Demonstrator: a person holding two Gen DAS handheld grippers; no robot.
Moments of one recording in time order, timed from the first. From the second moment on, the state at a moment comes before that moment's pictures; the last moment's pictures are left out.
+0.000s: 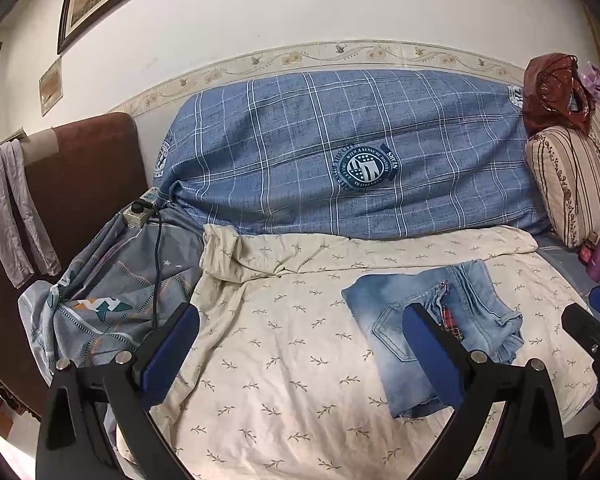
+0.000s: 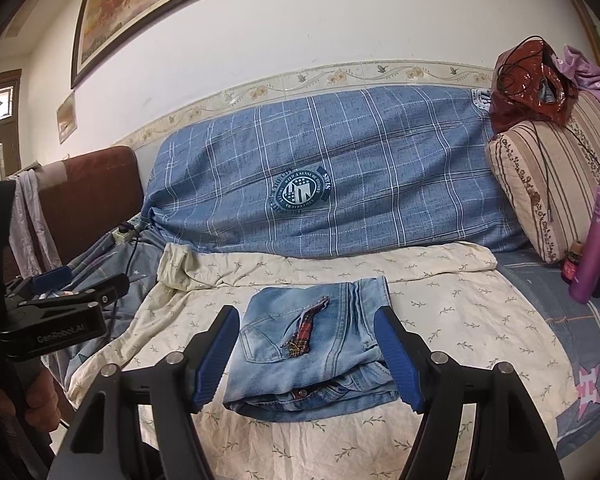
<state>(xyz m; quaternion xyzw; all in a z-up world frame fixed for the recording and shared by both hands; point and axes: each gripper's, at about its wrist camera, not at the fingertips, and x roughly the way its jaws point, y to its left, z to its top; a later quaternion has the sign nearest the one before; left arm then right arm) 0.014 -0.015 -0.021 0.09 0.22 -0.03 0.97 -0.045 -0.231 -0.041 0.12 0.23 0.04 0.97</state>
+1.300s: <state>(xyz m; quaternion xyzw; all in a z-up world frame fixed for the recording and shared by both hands) 0.014 -0.015 -0.026 0.09 0.23 -0.02 0.97 -0.044 -0.228 -0.048 0.12 0.24 0.03 0.96</state>
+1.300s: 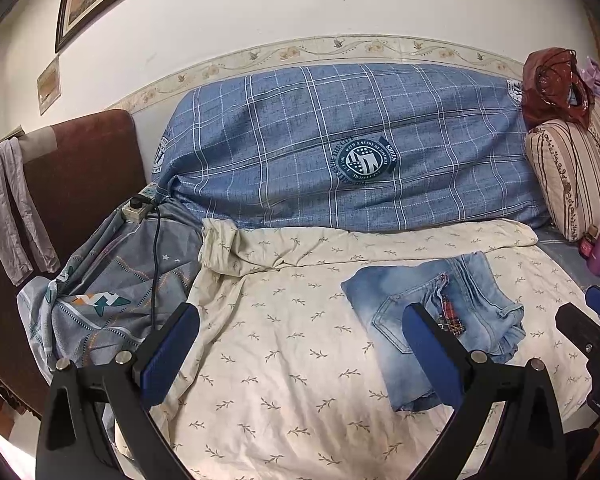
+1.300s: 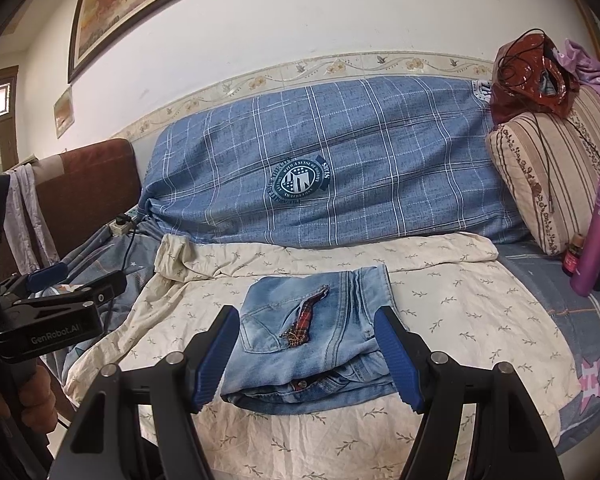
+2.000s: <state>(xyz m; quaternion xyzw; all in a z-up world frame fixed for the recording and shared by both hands) 0.020 -0.014 -0.037 0.09 0.25 -0.02 0.96 -0.039 -0.228 -0.056 0.12 0.25 0.03 0.96</state>
